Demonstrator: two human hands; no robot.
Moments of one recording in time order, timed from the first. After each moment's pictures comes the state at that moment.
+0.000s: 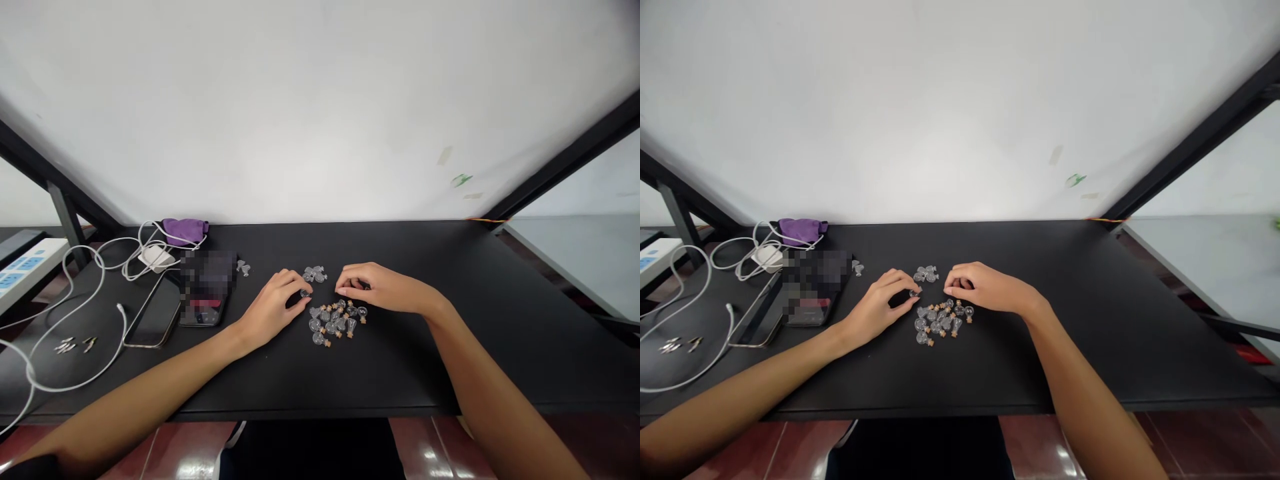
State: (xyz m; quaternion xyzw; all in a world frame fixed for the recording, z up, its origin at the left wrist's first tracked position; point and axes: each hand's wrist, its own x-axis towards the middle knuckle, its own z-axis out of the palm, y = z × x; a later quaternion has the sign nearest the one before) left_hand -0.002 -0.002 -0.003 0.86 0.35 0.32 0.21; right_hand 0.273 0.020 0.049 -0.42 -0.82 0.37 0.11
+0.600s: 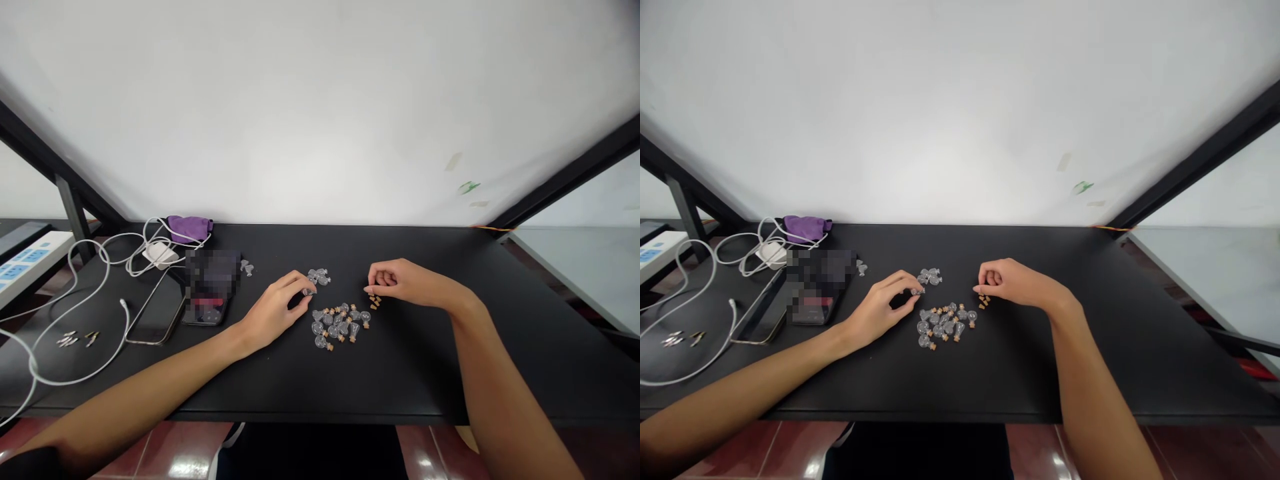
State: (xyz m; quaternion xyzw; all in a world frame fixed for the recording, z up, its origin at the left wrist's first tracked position) left_hand -0.003 -0.005 -0.004 0.83 0.34 0.36 0.25; right_hand 0.315 0.034 0.047 -0.52 -0.77 0.35 0.07
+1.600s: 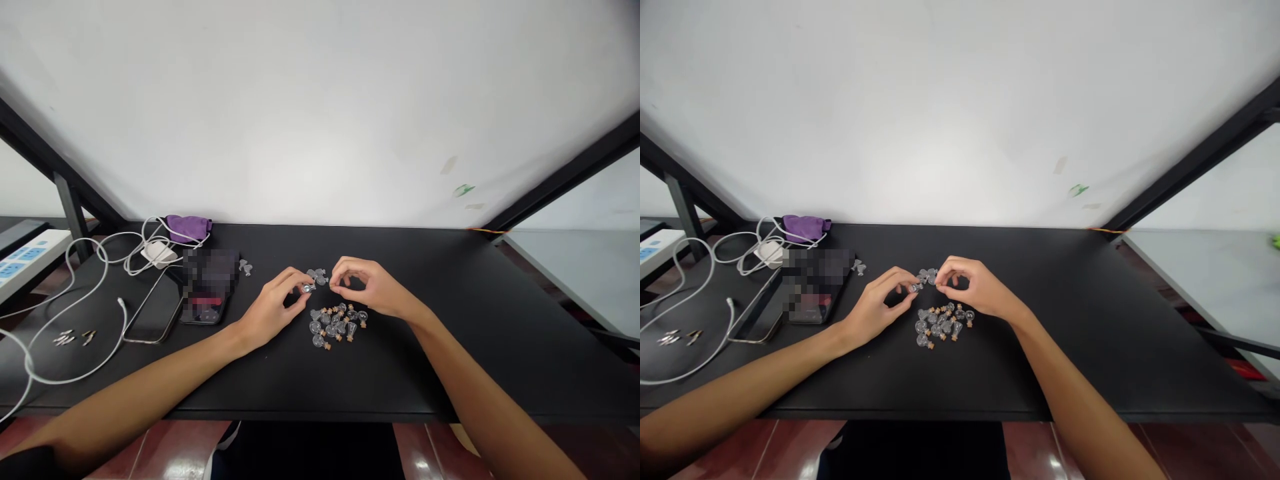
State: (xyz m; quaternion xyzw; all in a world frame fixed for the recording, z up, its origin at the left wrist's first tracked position) left_hand -0.001 -0.005 -0.002 0.82 0.33 0.41 0.22; right_hand 0.252 0.020 0.039 -0.35 -0.79 0.39 0.31
